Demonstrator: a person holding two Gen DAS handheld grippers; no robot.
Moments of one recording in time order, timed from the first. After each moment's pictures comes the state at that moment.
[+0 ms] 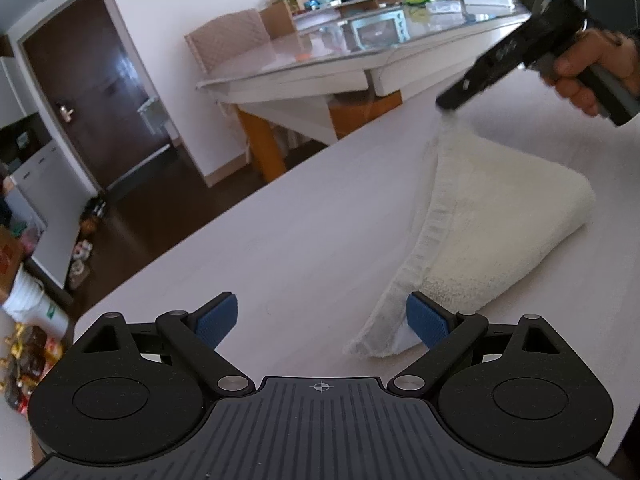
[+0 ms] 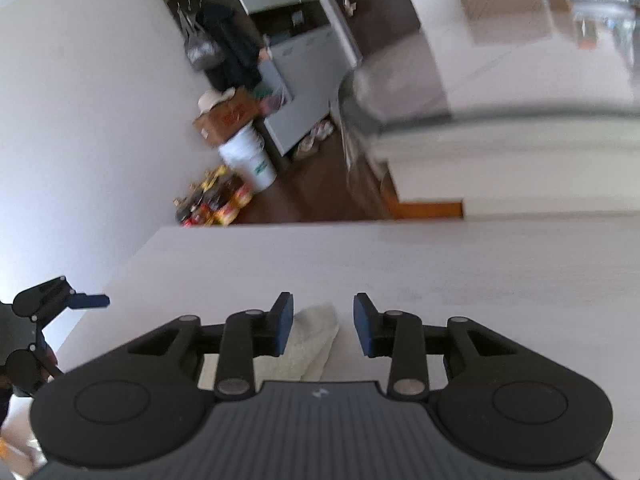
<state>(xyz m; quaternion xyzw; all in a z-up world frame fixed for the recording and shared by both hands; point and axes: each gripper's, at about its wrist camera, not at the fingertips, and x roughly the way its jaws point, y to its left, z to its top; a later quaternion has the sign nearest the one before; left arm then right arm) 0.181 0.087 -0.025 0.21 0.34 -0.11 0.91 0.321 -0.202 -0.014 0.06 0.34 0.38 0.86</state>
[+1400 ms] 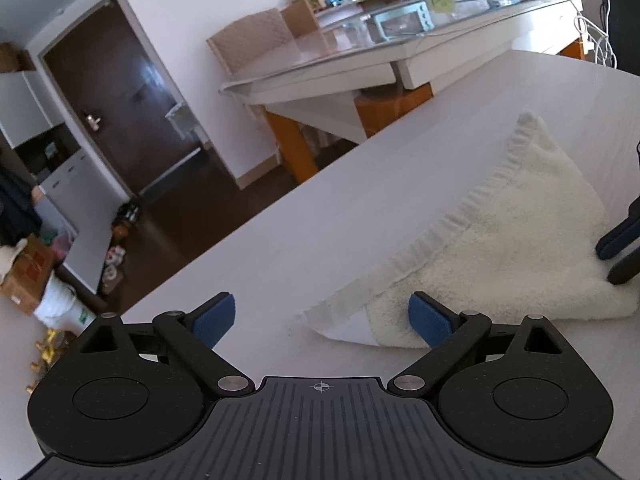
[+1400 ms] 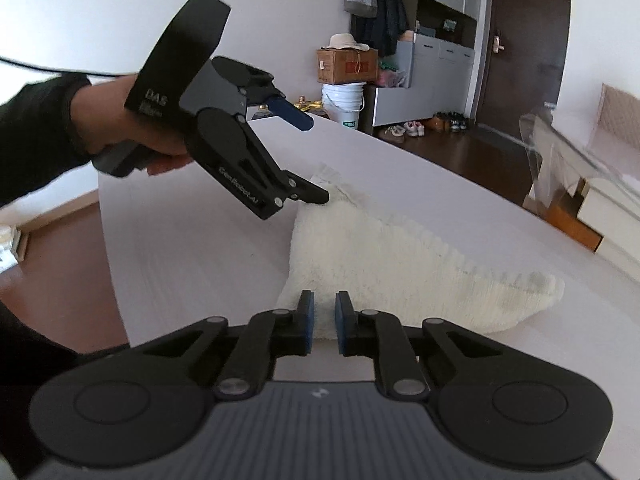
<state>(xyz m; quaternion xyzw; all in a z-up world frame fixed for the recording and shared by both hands) 0.203 0.080 -0.030 0.22 0.33 -0.07 0.92 0.137 -0.120 -0.023 -0.18 0.28 0.49 0.81</state>
